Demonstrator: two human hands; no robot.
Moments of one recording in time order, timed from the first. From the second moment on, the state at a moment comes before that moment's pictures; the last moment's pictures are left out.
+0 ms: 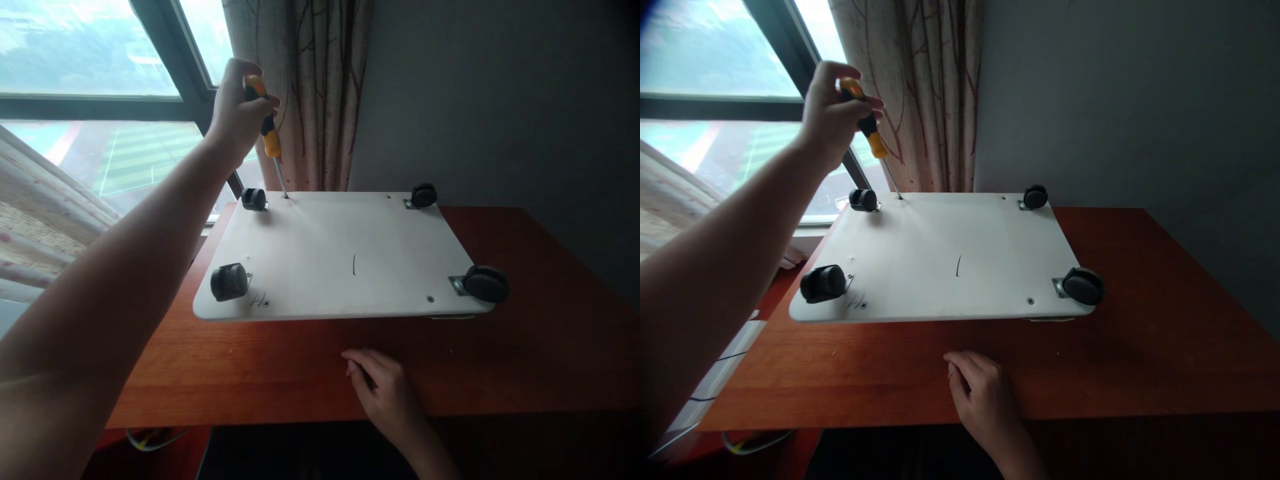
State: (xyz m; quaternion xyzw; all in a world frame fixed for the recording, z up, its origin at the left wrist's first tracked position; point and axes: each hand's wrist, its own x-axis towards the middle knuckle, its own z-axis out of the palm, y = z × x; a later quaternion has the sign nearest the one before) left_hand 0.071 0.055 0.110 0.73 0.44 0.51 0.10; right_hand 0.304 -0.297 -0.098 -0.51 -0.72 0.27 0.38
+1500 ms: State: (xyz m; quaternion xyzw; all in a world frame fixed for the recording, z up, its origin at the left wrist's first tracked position) left_hand 0.073 0.028 0.128 0.73 0.53 0.41 -0.12; right_hand 0.304 -0.297 -0.098 -0.52 -0.72 0.27 0.38
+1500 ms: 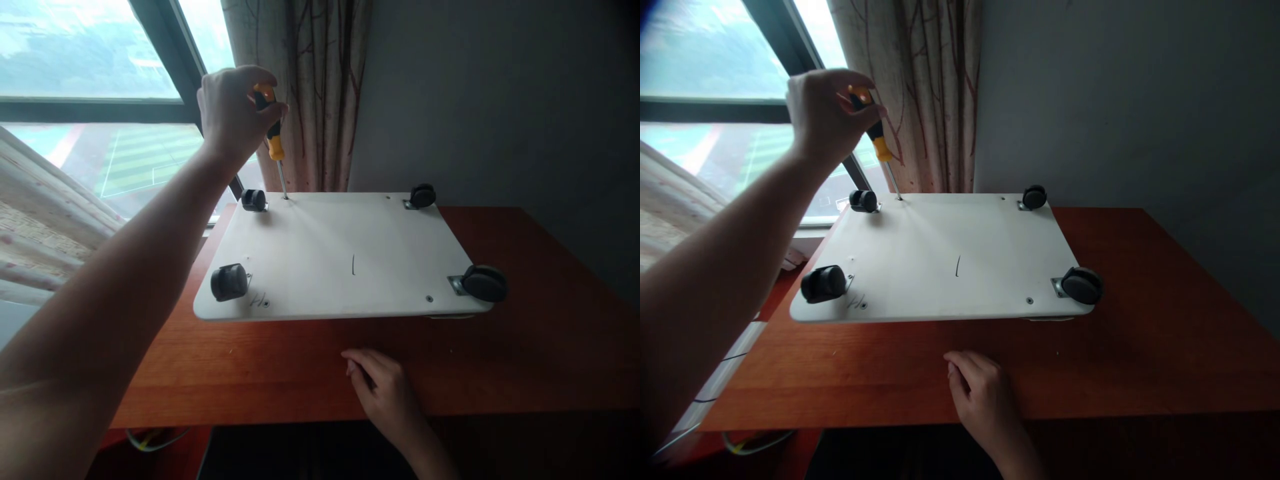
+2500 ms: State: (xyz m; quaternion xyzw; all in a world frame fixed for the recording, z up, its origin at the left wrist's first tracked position) left_hand 0.063 0.025 0.134 0.78 0.50 0.38 -0.01; right_hand 0.303 -0.296 -0.094 -0.51 -0.72 0.27 0.38
